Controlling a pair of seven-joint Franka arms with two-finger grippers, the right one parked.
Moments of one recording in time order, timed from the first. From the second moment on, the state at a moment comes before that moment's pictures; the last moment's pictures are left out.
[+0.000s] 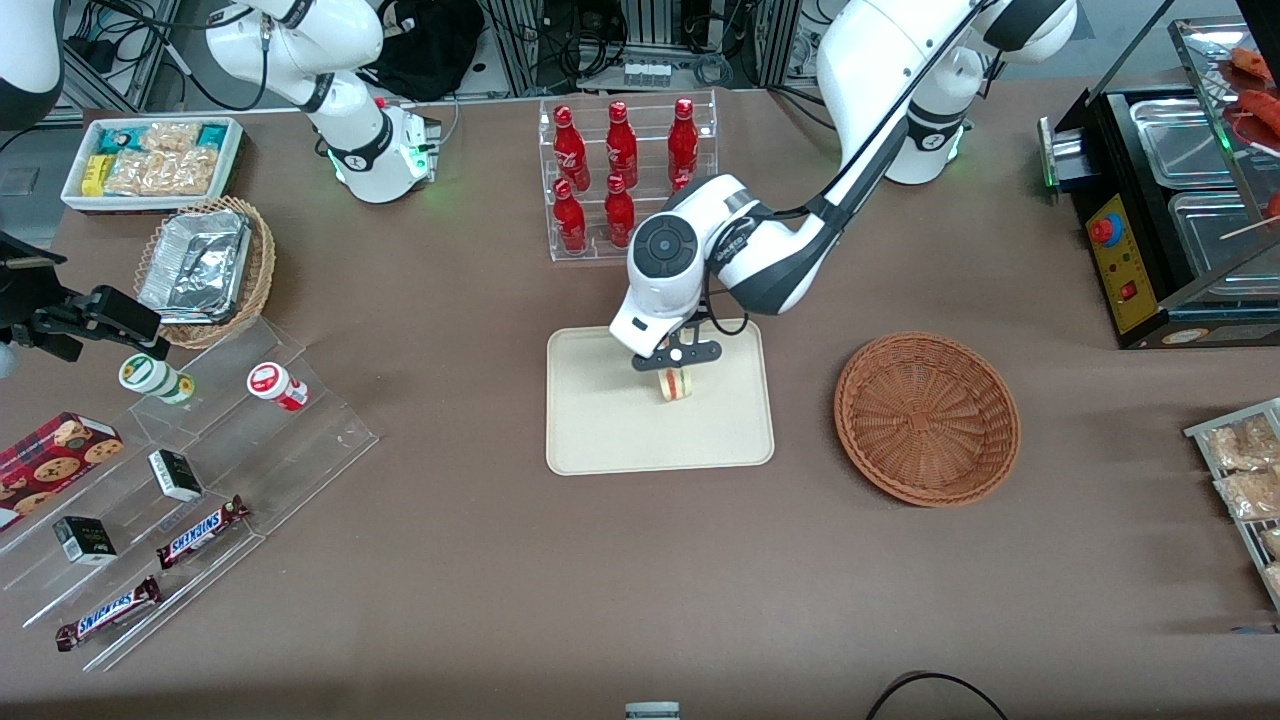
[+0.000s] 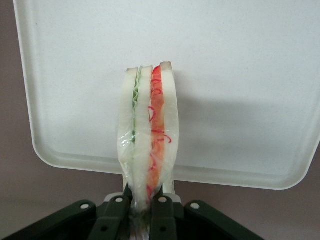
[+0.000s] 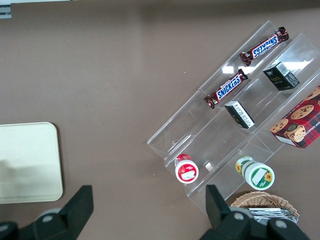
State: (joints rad) arm -0.52 0.57 -0.35 -1.66 0.07 2.08 -1.01
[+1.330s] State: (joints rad) arm -0.55 0.63 -0.34 -1.67 0.08 2.18 -1.01
